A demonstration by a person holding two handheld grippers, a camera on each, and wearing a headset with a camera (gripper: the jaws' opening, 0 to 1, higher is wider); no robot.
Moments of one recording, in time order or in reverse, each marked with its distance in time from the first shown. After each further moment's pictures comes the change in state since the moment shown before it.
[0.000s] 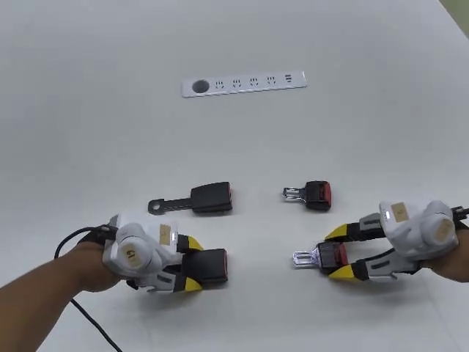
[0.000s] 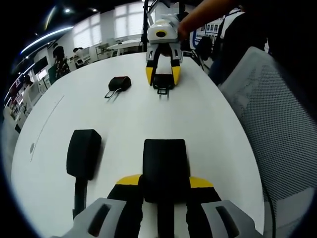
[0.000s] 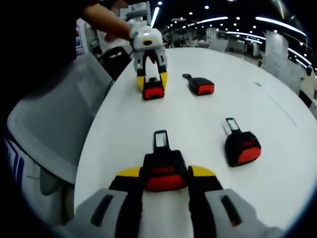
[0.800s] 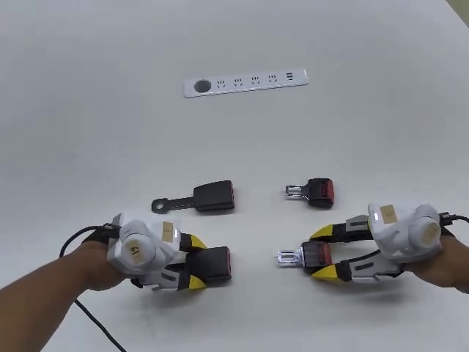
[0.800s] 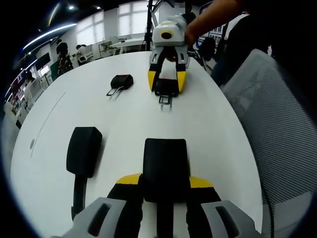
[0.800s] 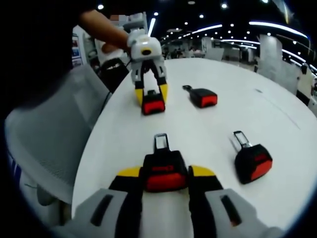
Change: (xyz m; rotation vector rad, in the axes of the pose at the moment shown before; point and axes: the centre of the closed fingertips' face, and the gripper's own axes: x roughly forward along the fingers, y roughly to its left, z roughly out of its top) left arm 0.001 0.002 0.002 -0.028 0.009 0.004; right arm 0.023 0.000 0.020 0.029 -0.111 -0.013
